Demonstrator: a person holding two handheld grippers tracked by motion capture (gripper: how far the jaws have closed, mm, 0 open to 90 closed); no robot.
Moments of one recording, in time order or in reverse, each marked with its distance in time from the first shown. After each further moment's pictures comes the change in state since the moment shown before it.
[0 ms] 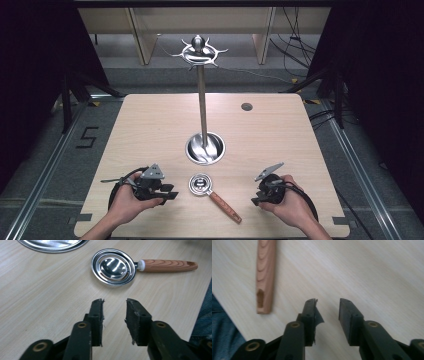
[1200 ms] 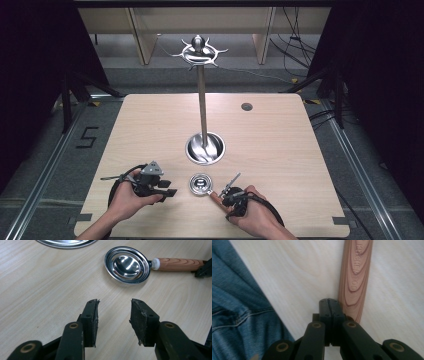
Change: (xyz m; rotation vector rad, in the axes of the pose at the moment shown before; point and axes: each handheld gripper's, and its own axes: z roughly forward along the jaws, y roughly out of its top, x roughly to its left) left arm 0.010 0.001 0.004 0.003 0.024 -0.035; right arm 0.076 0.037 0.042 0.196 0.101 -0.091
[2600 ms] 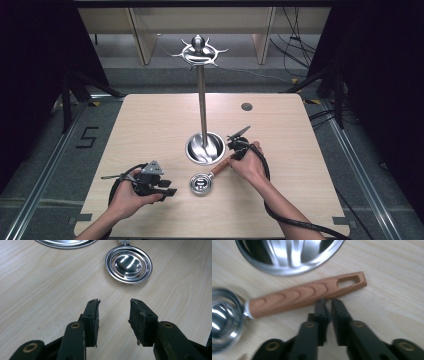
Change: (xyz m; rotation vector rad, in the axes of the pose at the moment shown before) left arm 0.003 0.001 0.001 0.006 -0.001 0.021; right arm -0.120 0.080 -0.008 -0.143 -0.196 0.385
